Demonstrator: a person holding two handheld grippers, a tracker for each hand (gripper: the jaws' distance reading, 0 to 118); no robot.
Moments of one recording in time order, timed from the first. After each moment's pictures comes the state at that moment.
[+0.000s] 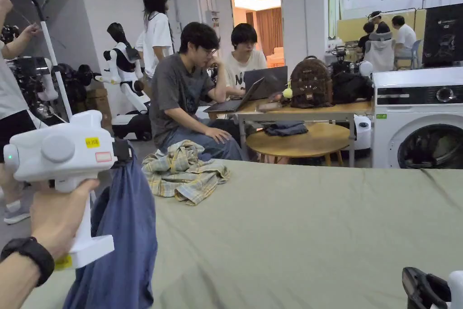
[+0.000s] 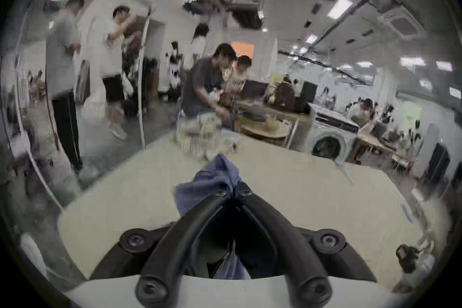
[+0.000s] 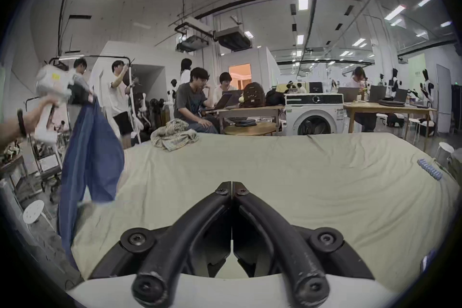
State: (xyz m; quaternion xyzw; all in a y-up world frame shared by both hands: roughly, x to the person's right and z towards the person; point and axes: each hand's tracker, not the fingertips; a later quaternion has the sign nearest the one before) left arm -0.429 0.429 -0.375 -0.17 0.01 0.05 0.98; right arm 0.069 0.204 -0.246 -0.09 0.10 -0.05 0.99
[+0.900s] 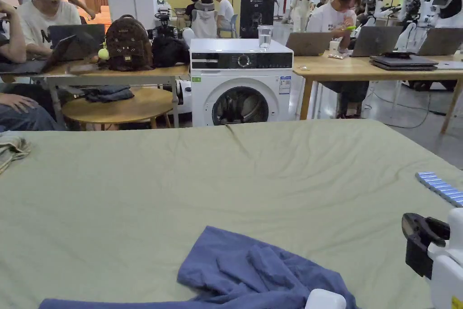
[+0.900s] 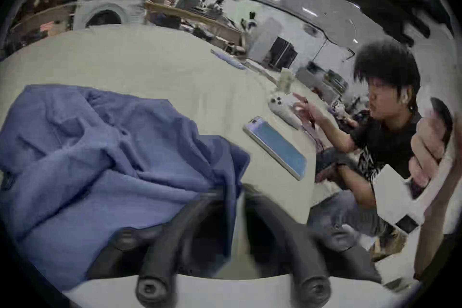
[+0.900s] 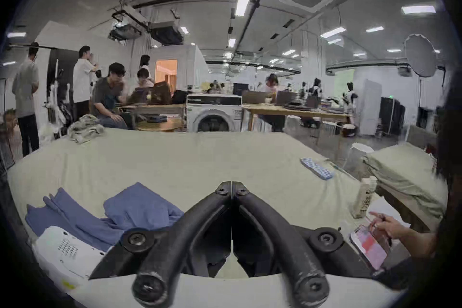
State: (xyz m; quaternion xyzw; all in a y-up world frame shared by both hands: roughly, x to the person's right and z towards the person) left arm 0.115 0.095 -0.218 -0.38 -0.56 0.02 0.74; right arm 0.278 0.230 -0.113 -0.11 -0.15 0.00 0.98
